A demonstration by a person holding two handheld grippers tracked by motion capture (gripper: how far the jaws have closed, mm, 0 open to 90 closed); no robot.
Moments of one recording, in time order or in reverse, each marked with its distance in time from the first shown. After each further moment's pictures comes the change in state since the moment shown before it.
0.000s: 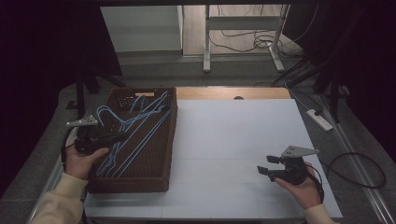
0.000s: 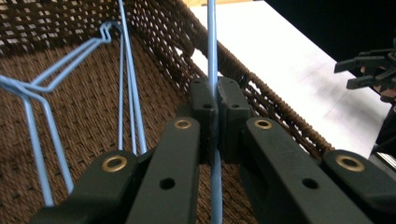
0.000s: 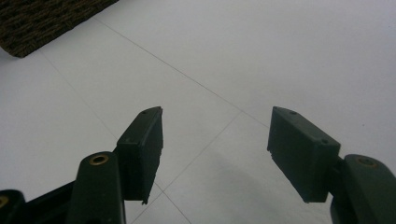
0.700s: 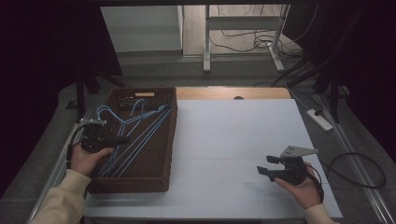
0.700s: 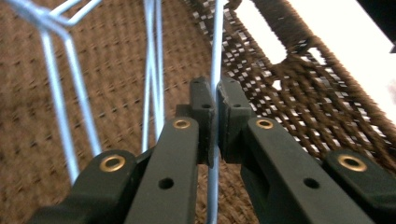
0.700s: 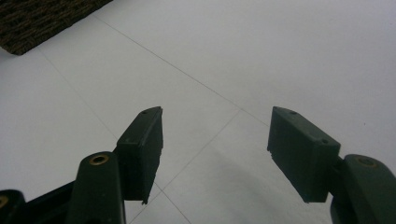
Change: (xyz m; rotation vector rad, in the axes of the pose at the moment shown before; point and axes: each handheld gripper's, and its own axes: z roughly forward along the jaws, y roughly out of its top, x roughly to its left) left arm 0.022 -0.005 0.023 0.170 0.109 -0.132; right arm 0.000 0.000 0.001 0.011 -0.001 -0.003
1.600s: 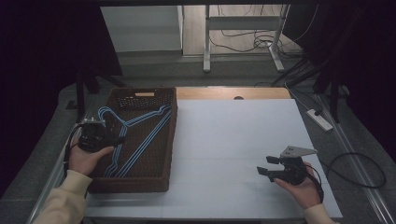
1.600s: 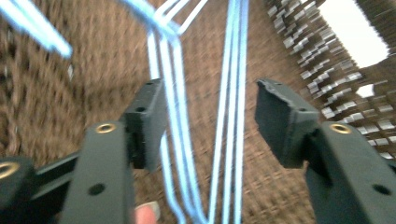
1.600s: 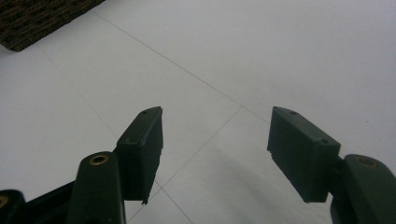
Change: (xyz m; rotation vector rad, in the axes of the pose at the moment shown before) left arm -0.008 0.000 -0.009 -0.043 0.257 0.026; right arm 0.000 0.000 0.001 0.011 0.002 -0.004
